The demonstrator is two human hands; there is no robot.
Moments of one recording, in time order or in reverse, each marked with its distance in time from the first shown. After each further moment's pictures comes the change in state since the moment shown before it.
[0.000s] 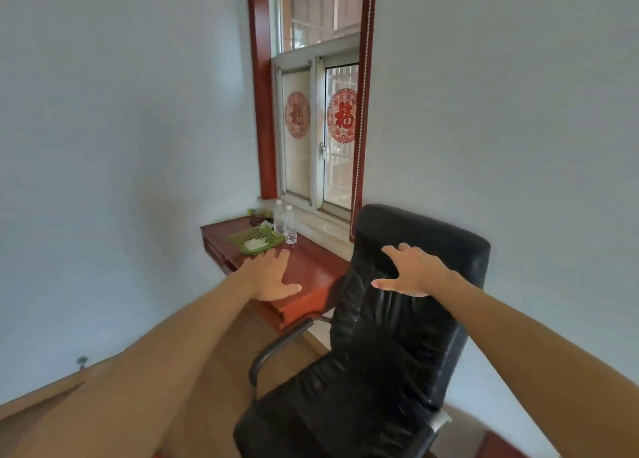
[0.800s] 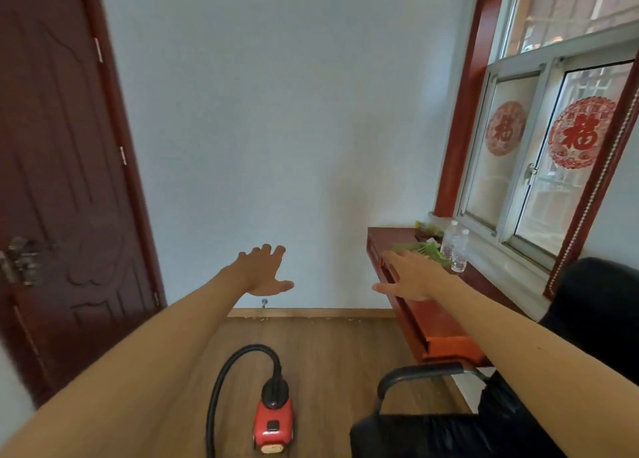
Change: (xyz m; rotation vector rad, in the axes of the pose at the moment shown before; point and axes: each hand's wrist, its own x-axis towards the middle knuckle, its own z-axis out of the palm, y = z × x) left_hand -0.187 -0.189 -0.021 0.114 -0.015 -0.658; right_hand 0.100 -0.258 -0.019 0.036 -0.008 -0.672
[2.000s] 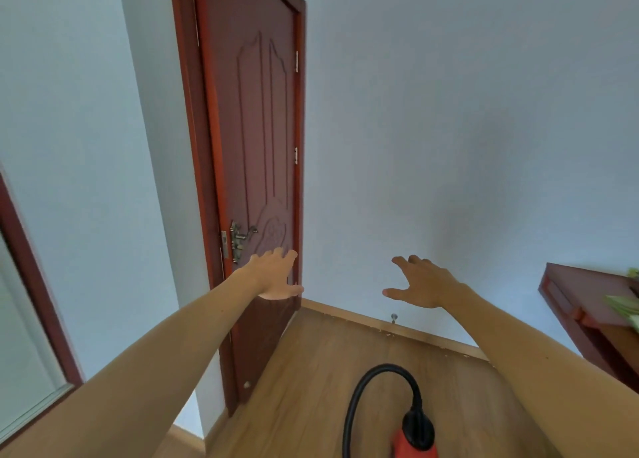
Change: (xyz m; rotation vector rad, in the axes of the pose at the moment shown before) left_hand -0.133 -0.437 0.050 0.018 -0.045 -0.331; right_hand 0.187 -0.447 0.007 0.013 0.011 -0.337
